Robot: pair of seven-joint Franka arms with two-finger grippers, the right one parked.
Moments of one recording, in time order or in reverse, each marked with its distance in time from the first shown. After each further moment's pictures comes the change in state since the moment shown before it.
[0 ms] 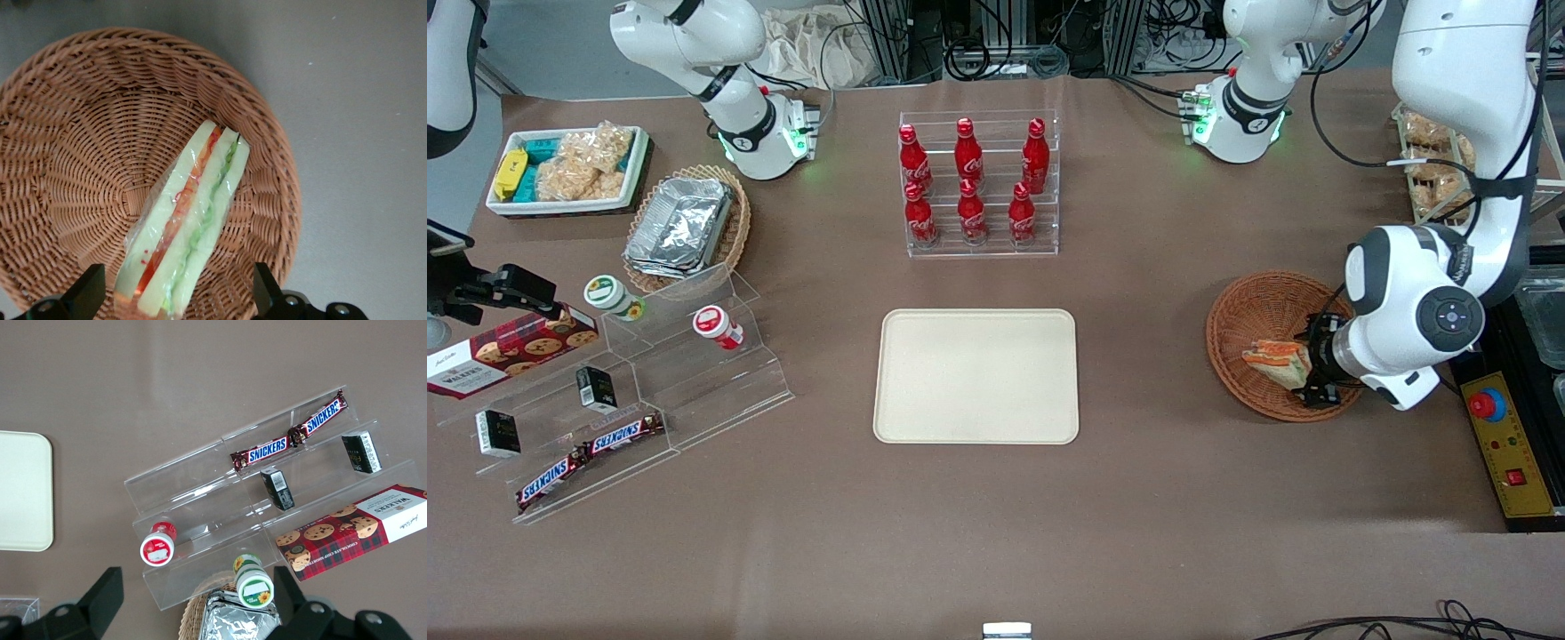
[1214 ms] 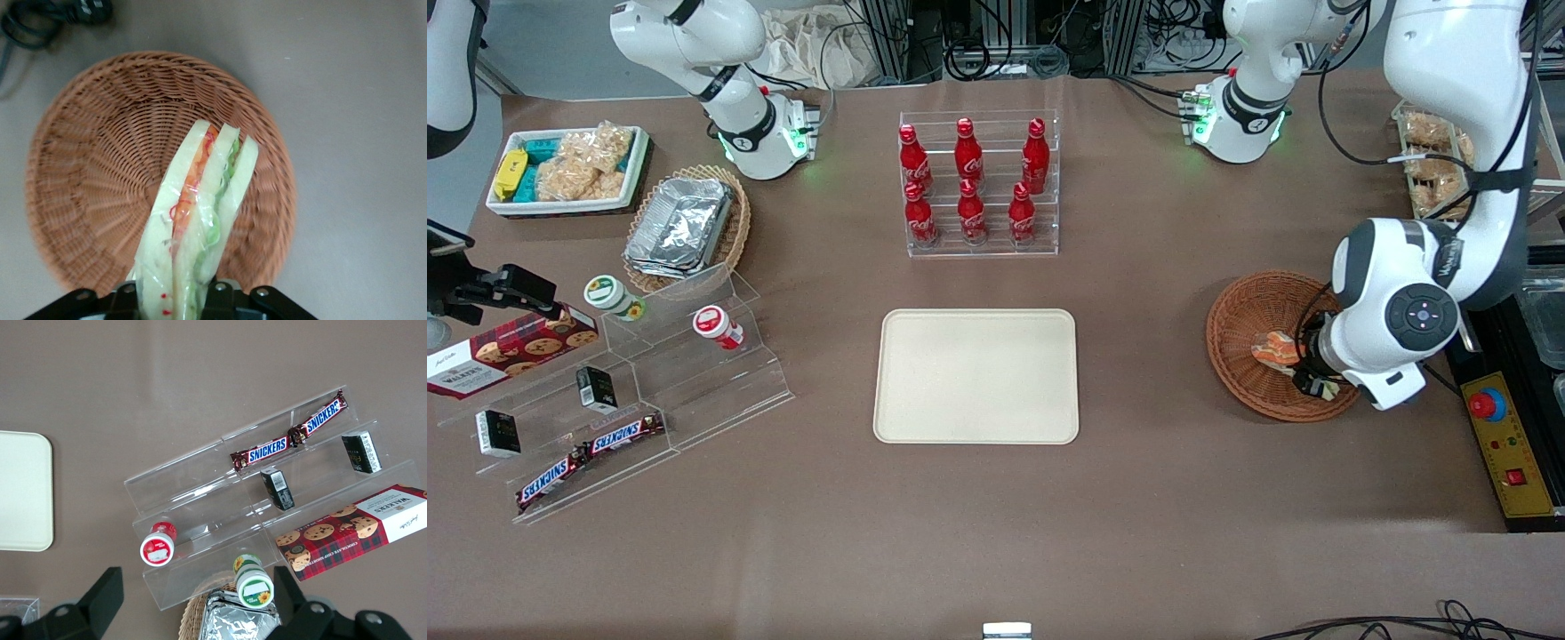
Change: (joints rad) arm -0.027 -0.028 -0.061 0.152 0.099 -0.239 0.051
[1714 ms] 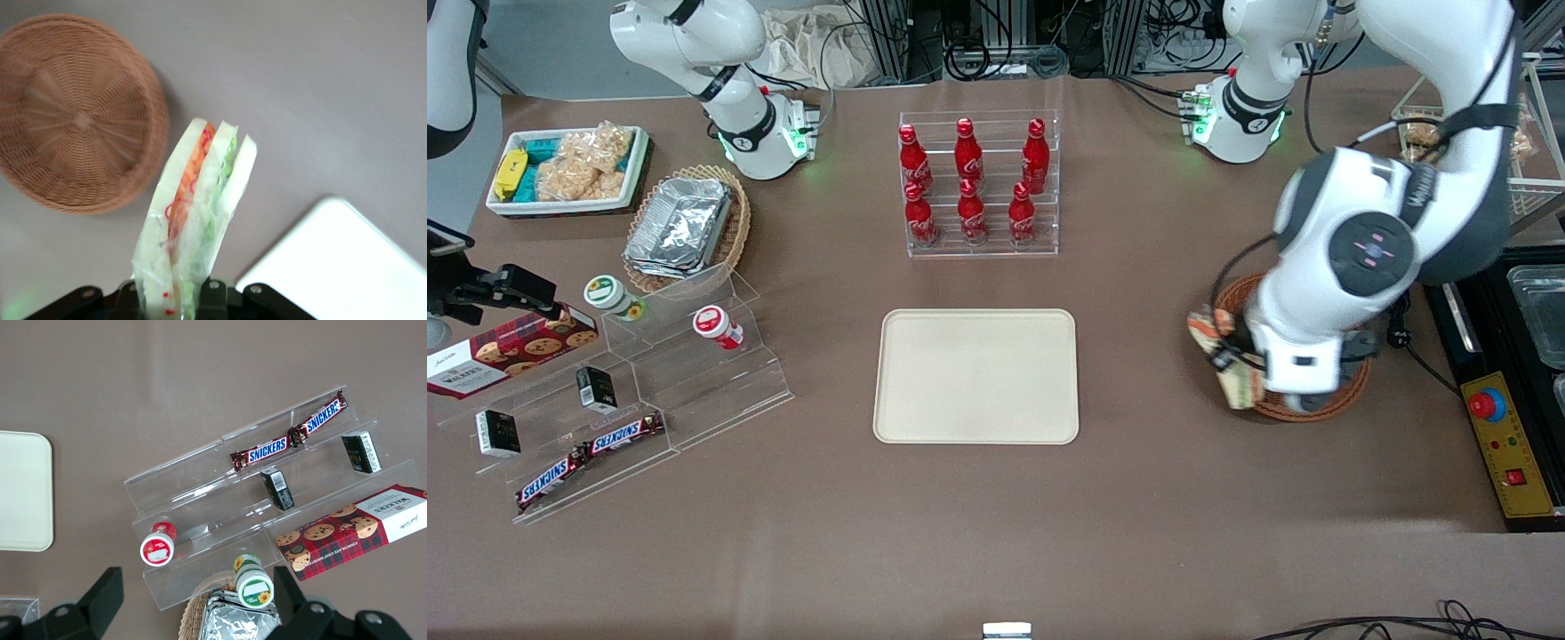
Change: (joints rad) arm -0.025 -0.001 -0.301 0.273 -0.052 -0.186 0.366
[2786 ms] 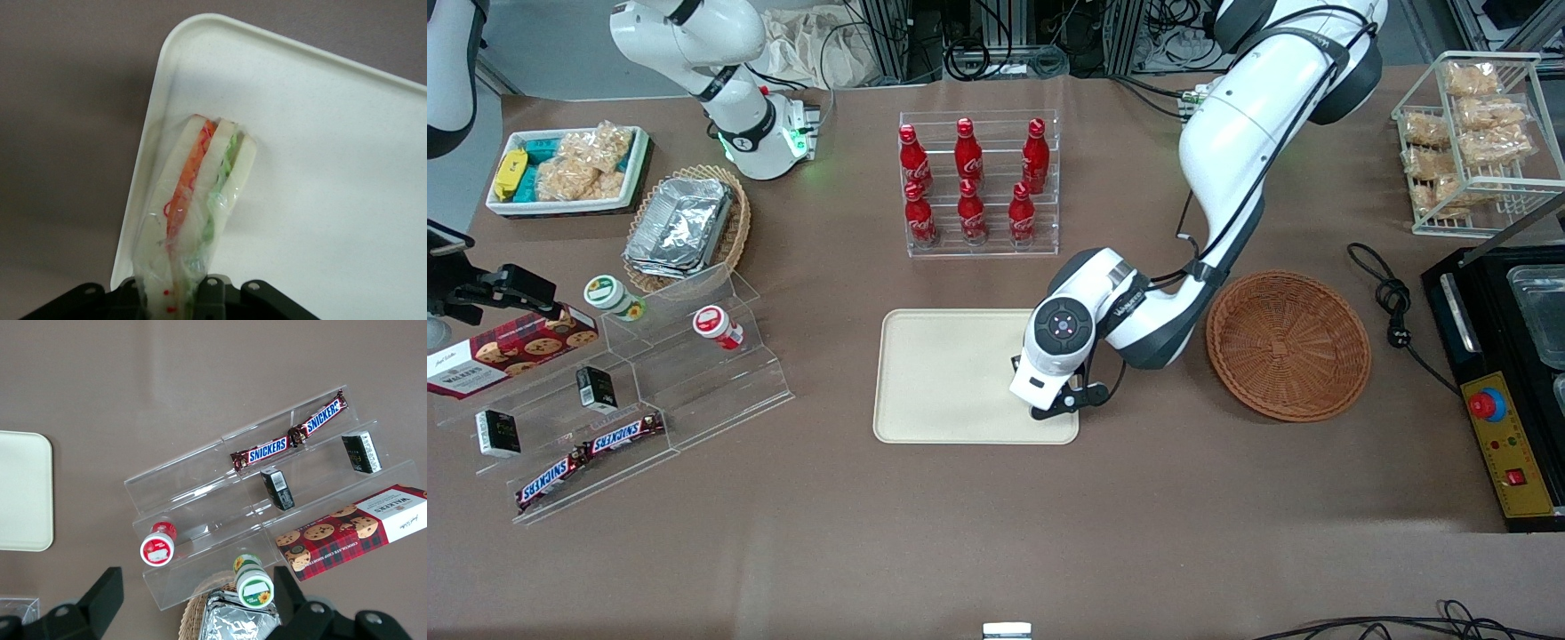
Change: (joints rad) arm -0.280 0.522 -0.039 0.213 0.116 0.217 0.037
